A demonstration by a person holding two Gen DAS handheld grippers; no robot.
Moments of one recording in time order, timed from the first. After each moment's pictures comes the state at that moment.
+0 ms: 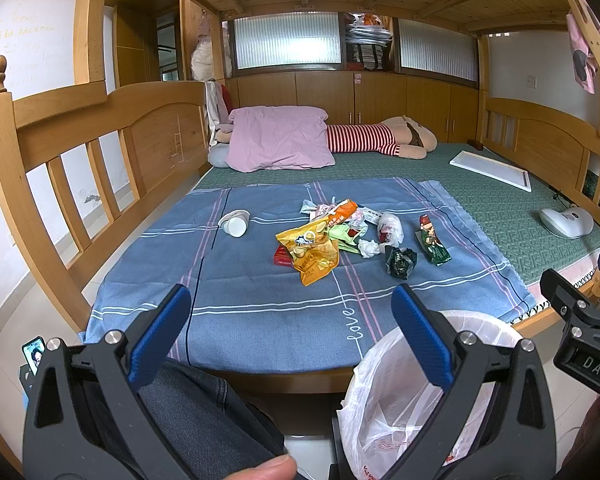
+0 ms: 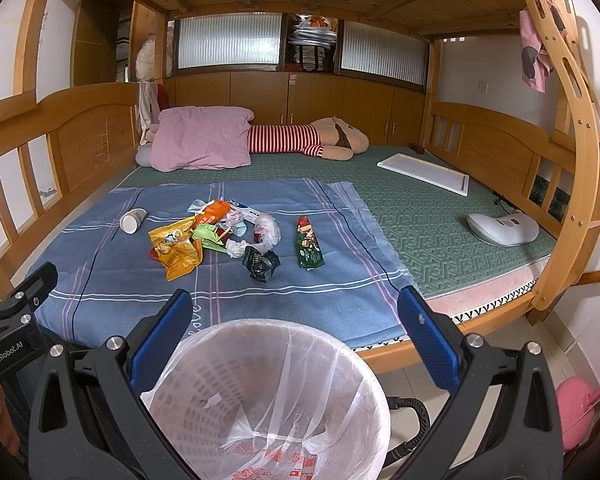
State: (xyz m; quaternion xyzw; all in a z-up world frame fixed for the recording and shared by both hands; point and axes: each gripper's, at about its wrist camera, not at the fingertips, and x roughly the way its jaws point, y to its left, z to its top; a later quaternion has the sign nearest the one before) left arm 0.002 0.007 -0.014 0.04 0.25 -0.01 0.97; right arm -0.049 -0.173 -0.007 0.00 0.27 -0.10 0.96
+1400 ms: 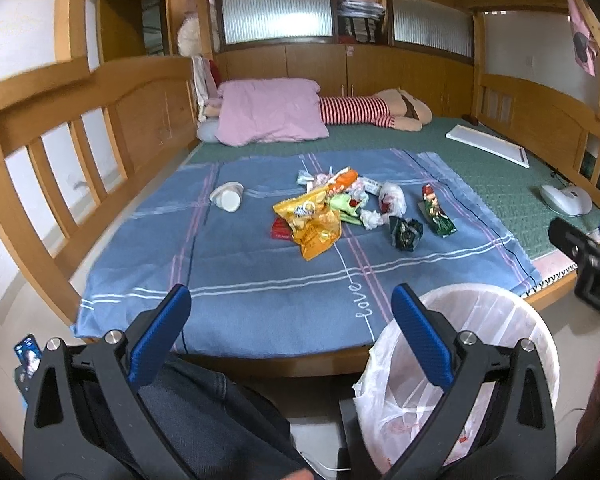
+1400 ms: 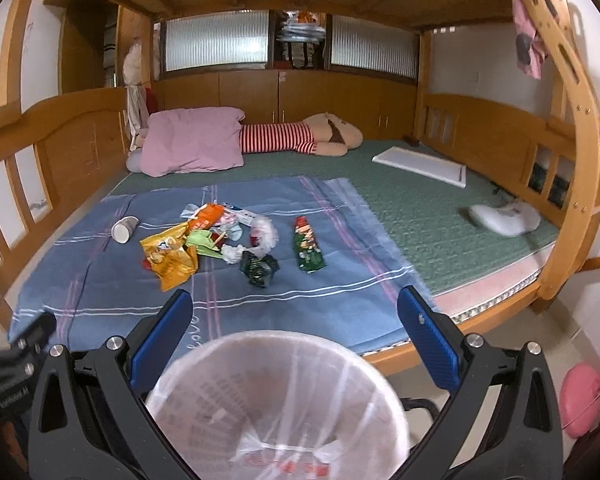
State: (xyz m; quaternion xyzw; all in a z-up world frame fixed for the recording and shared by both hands) left arm 0.029 0.030 -0.047 0.04 0.31 -0.04 0.95; right arm -0.023 -0.171 -0.013 0.03 0.28 -0.12 0.95
